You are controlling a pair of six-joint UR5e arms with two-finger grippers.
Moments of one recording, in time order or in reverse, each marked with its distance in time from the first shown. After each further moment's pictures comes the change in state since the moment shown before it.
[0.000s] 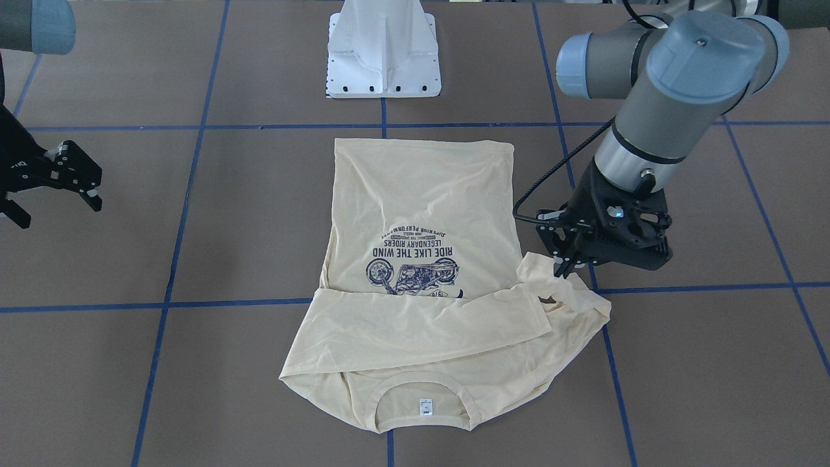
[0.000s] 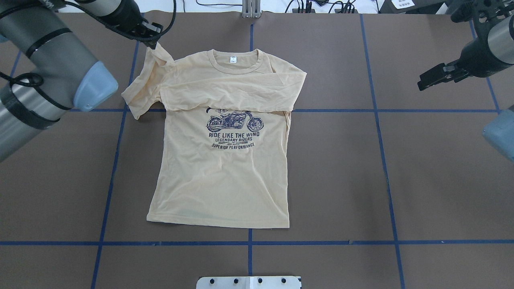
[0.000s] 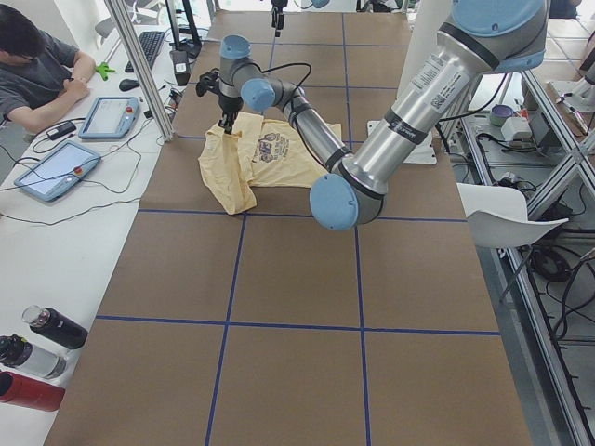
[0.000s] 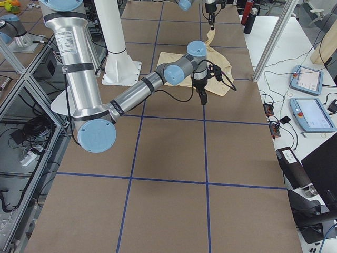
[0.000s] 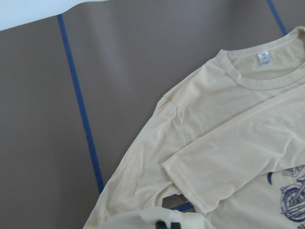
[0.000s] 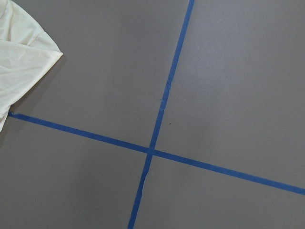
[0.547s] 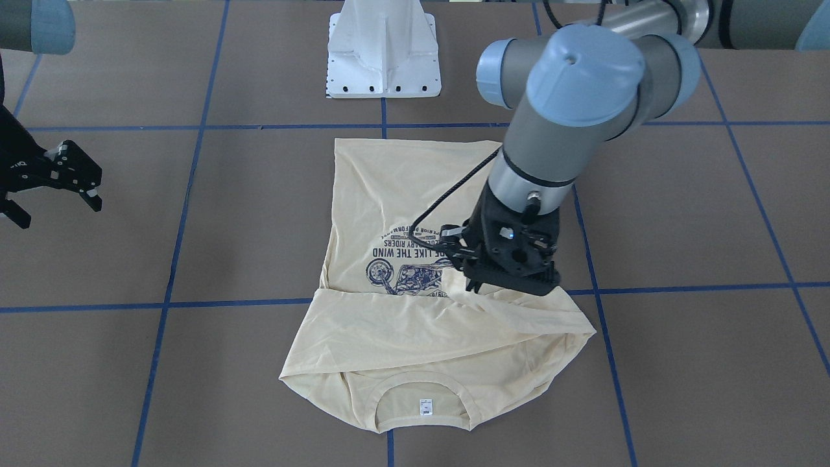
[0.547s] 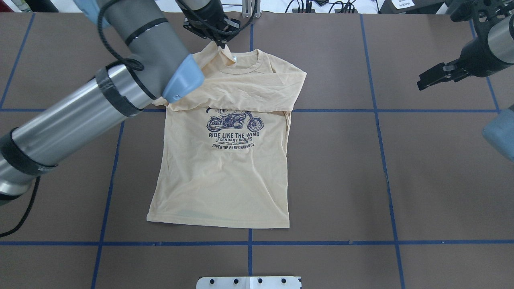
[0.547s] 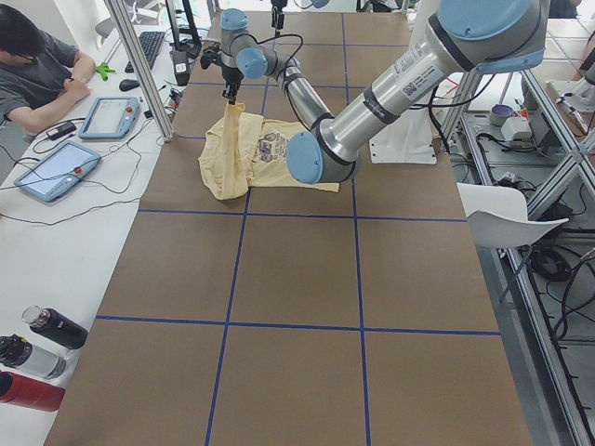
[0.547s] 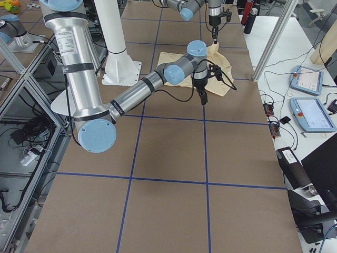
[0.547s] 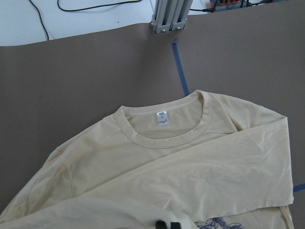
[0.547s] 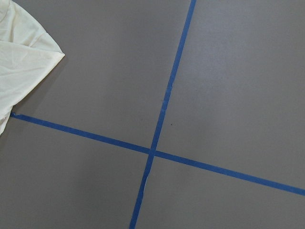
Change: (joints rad) left arm 0.127 -0.285 0.259 -0.016 0.036 -0.135; right arm 0.000 0.002 0.000 0.000 0.002 0.000
